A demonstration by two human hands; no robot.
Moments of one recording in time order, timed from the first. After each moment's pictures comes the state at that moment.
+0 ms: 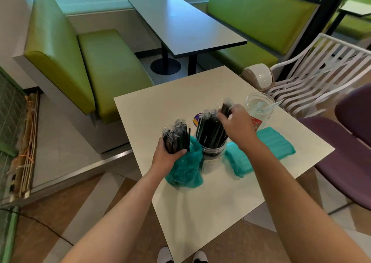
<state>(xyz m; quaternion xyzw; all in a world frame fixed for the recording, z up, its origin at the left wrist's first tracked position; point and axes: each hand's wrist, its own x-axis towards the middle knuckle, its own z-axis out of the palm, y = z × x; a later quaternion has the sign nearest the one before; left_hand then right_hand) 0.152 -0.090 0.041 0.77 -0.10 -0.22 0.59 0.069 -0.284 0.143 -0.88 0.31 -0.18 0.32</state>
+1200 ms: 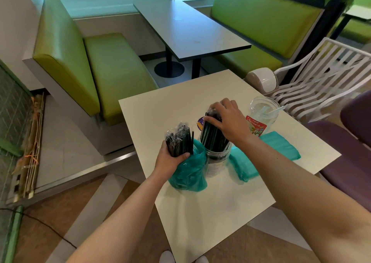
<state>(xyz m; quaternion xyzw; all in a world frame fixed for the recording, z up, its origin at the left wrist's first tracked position) 0.153 -0.085 0.044 0.76 -0.10 -0.23 0.60 0.108 -0.307 0.113 -0.97 0.12 -0.20 0.12</state>
